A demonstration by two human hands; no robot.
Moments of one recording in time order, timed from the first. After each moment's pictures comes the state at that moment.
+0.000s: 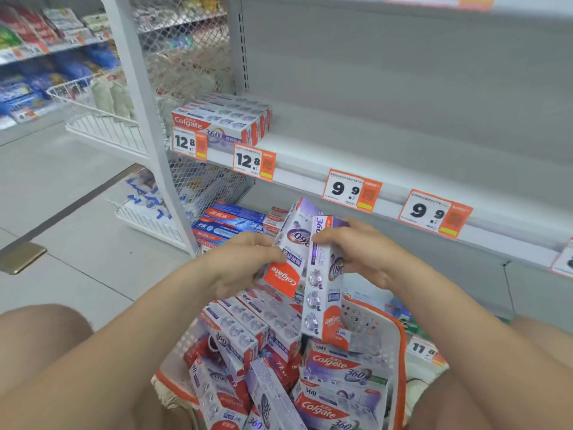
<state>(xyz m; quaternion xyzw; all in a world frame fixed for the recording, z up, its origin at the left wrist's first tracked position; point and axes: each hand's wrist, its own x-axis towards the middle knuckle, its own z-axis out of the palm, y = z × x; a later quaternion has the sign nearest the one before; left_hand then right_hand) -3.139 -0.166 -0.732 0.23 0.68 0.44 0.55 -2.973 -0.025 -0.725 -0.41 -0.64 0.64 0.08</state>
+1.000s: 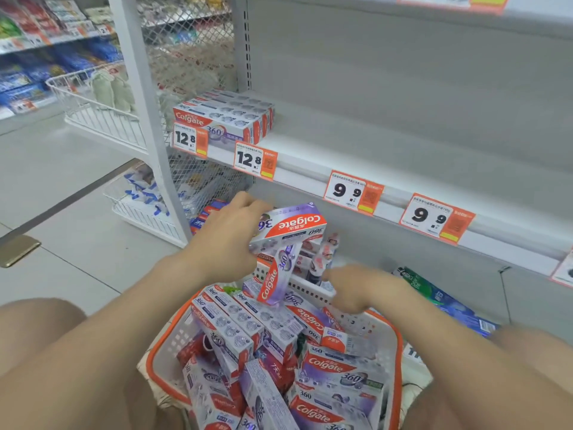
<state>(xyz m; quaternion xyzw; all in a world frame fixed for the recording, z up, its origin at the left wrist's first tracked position) -3.166 -0.168 -0.715 0.59 0.79 0.14 0.09 -2.965 -0.023 -0.771 -0.32 -0.89 0.12 -0.30</state>
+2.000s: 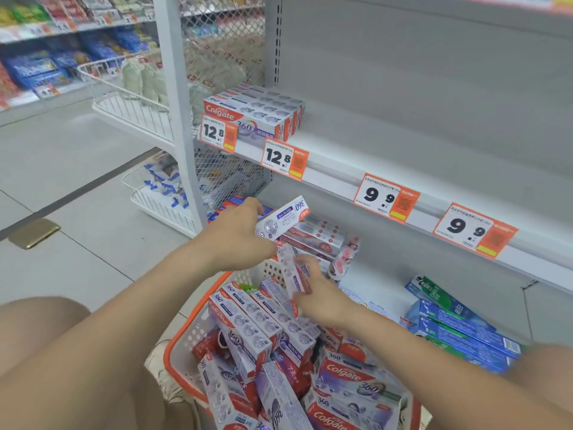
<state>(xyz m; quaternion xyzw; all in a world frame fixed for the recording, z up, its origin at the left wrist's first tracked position) -3.194 -0.186 -0.711 0.43 0.84 0.22 0.24 -3.023 -0.077 -0.830 -0.38 -0.78 0.49 -0.06</state>
